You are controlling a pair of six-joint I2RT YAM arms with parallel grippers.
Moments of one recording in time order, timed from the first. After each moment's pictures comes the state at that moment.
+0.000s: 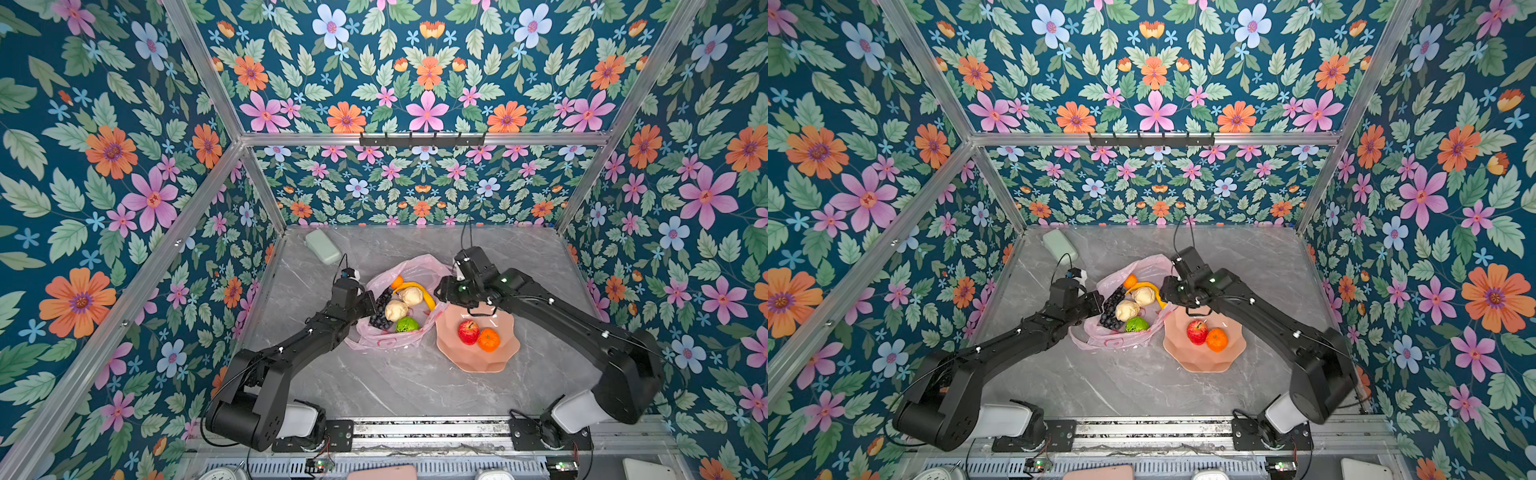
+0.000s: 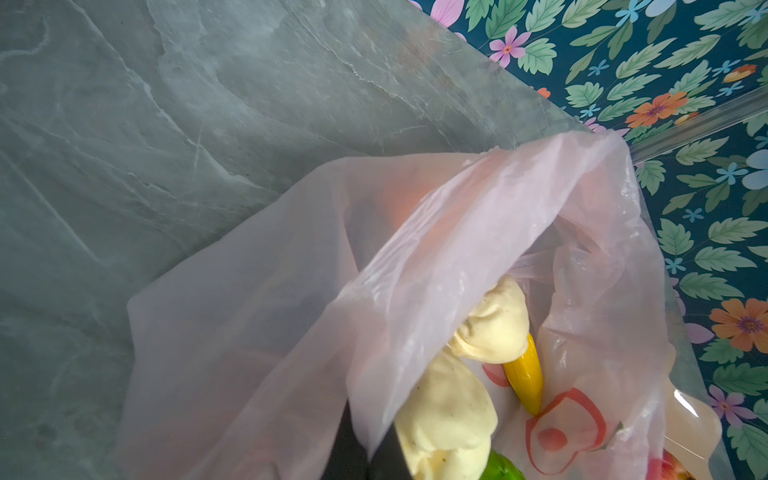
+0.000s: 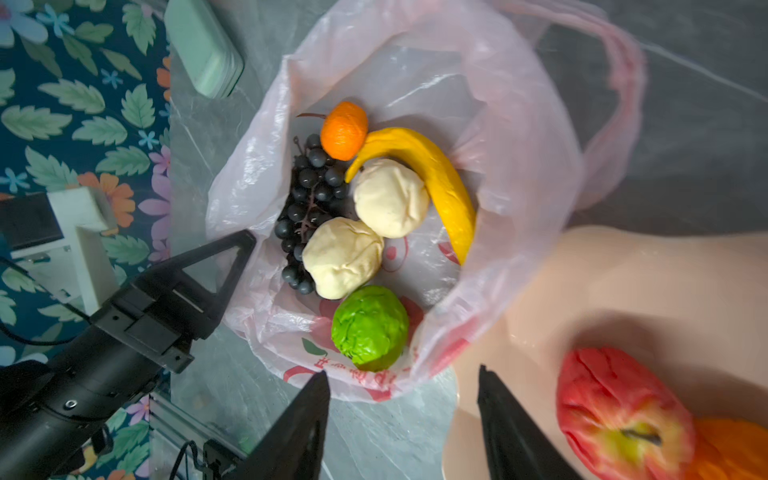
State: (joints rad) left arm -0.38 1.37 0.62 0.12 0.10 -0.57; right arm 0.65 1.59 1.35 -0.65 -0.11 0.73
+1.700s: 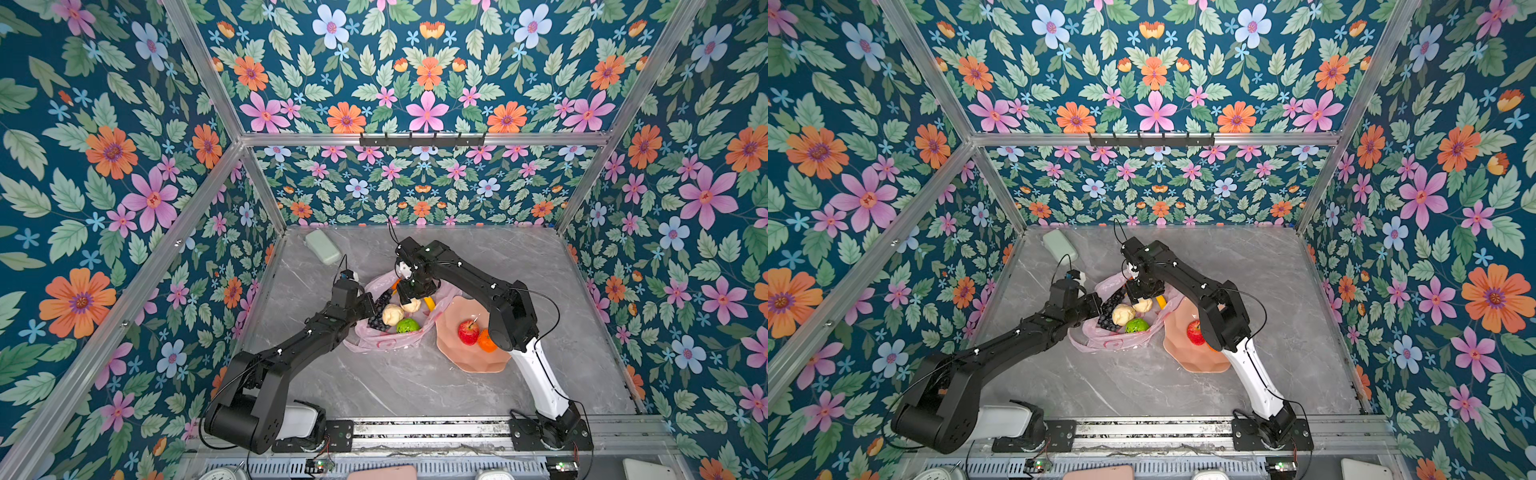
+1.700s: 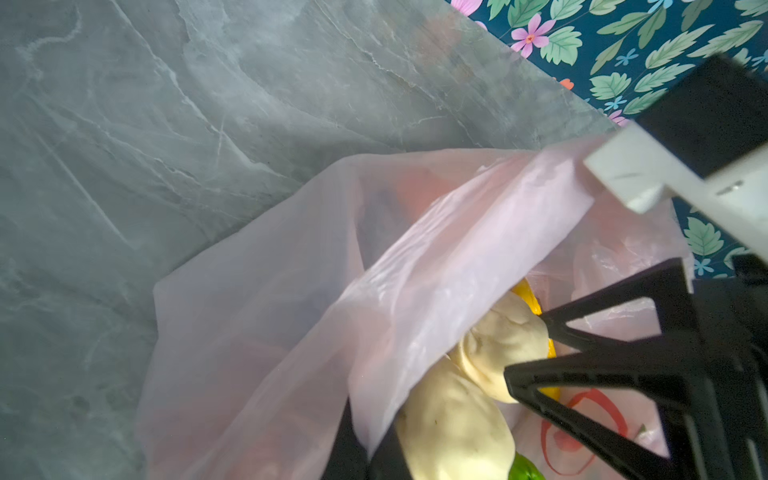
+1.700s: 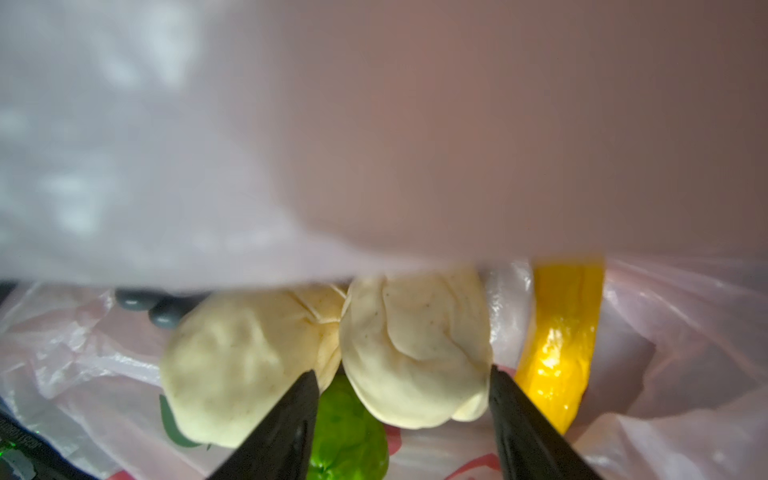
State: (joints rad) left arm -0.38 1.35 0.62 0.07 0.07 -0.57; right arm 0.71 2.39 2.25 -1.20 -0.12 0.25
